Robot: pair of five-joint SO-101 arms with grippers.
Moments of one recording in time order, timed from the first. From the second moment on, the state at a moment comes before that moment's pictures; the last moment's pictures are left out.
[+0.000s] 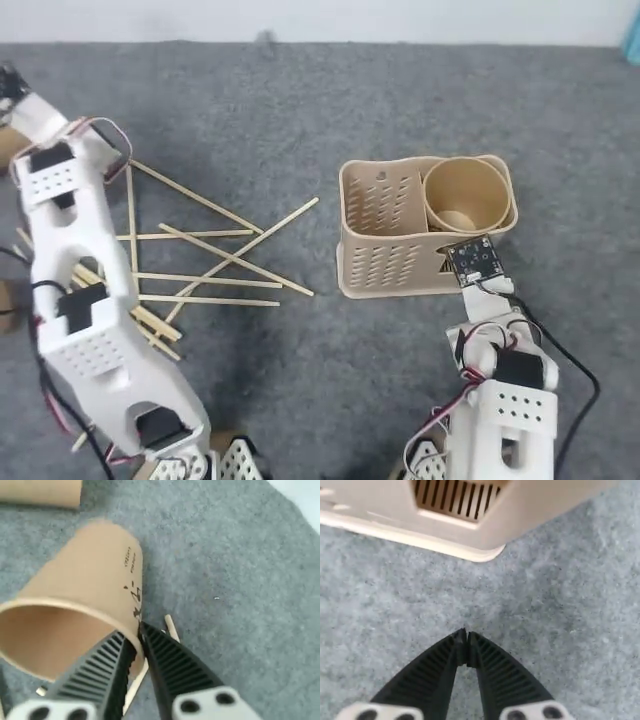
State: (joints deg) left arm -30.8 25.9 -7.6 46.7 26.7; right arm 7.1 -71.2 84.5 58.5 27.8
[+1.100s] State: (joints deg) left arm -25.0 7.3 -10.0 92.3 11.3; right arm 7.1 -71.2 84.5 58.5 27.8
